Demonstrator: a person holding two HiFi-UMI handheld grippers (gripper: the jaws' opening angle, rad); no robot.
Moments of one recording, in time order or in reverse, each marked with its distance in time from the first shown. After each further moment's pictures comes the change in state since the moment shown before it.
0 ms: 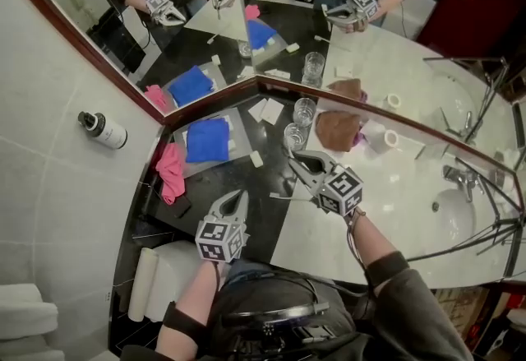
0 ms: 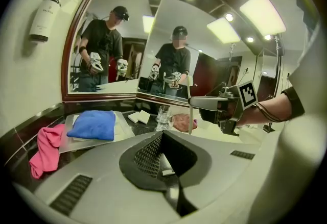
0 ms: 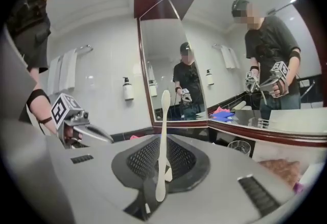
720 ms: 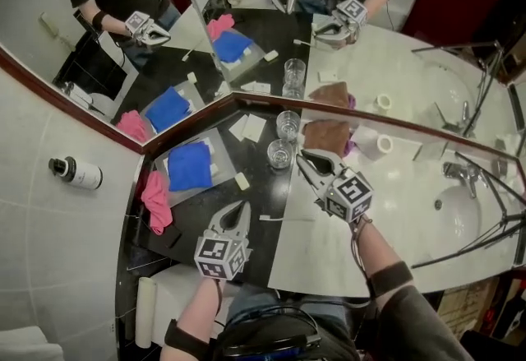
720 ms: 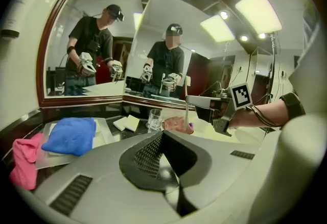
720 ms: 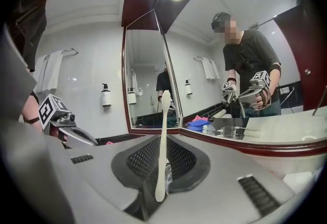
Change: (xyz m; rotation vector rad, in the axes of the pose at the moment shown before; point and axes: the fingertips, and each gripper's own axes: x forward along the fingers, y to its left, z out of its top) left arm 0.059 -0.025 0.025 0.054 -0.010 -0.075; right arm -0.028 -0.090 0.012 0.008 -0.099 -0.181
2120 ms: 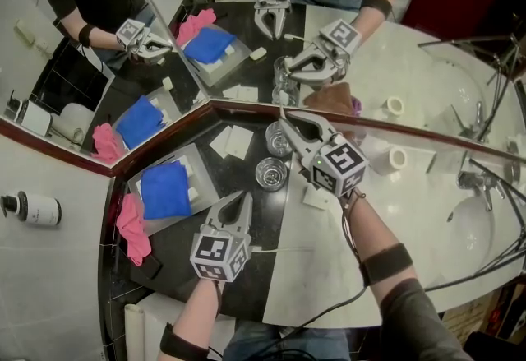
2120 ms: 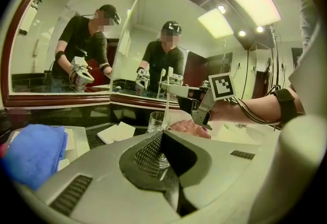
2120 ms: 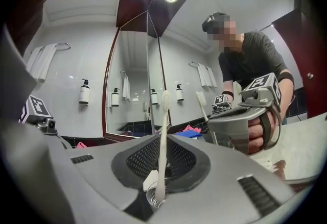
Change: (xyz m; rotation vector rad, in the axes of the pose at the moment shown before) left arm 0.123 0.022 0.011 0.067 -0.050 -0.035; right arm 0.100 -0.107 0.012 -0.051 -0.116 -0.031
